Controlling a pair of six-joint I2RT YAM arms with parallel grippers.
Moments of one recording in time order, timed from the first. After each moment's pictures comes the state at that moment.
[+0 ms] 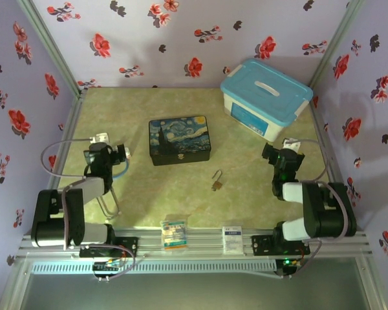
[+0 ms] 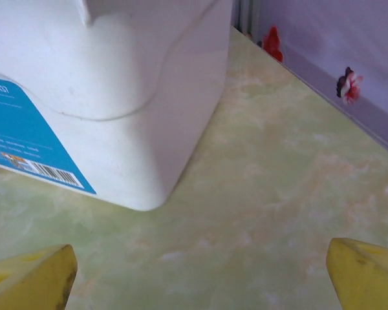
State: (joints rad) left arm -0.02 1.36 0.41 0.49 -0.24 -0.05; right arm 0.02 1.44 0.29 0.79 0.28 0.18
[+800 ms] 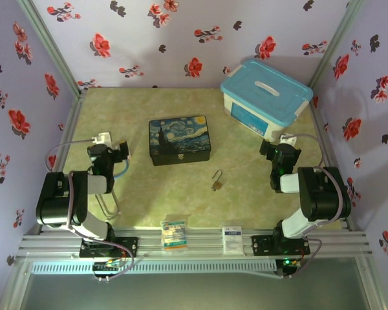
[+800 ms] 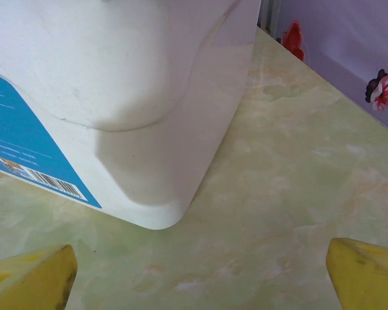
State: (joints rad) left arm -0.01 1.54 0.39 0.78 -0.15 -0.04; right arm 0.02 1.57 0.37 0.81 0.26 0.16
